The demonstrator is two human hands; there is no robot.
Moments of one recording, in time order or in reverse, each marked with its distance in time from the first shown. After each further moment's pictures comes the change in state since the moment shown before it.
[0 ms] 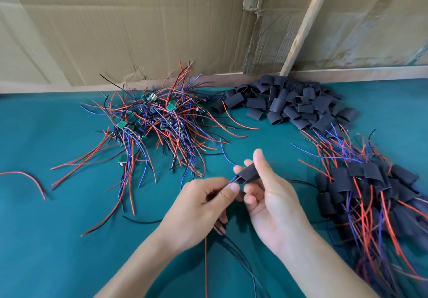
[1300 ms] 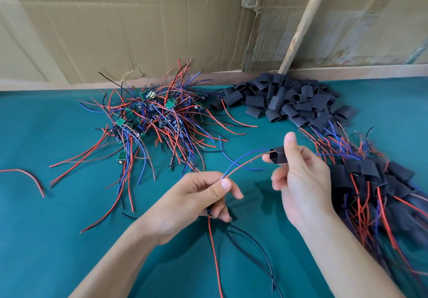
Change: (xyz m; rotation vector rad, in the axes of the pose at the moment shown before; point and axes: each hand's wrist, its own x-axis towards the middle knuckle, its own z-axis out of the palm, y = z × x) left_hand 0.003 -0.001 -0.018 -0.305 -0.233 -0.109; right_hand 0.025 -0.029 -0.027 -0.224 0.191 -0.356
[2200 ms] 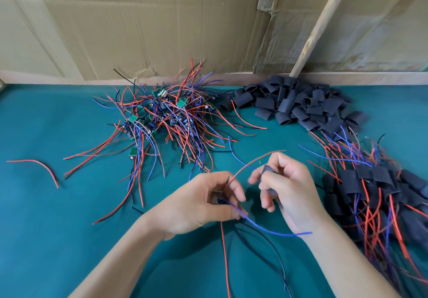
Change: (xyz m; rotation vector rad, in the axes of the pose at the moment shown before) left_hand -0.003 0.003 -0.004 0.105 -0.044 0.061; right_hand -0.008 0.013 0.002 -0.267 -0.449 0.025
